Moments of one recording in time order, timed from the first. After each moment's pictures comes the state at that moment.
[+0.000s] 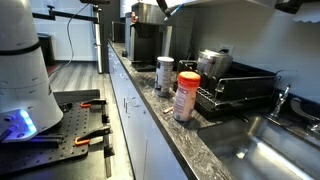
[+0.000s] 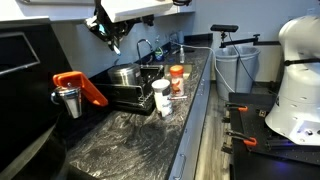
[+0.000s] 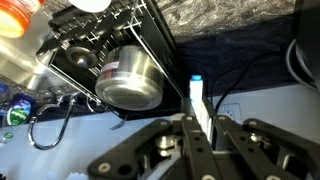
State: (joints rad) arm 0.26 -0.16 0.29 -2.09 -0.68 2.18 1.30
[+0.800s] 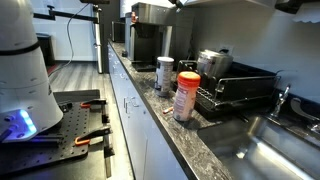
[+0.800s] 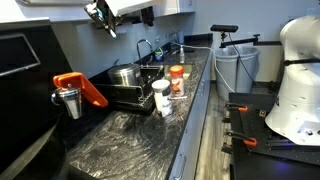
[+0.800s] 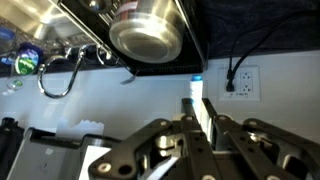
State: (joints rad) arm 0.20 -0.17 0.27 -2.06 -0.88 2.21 1.26
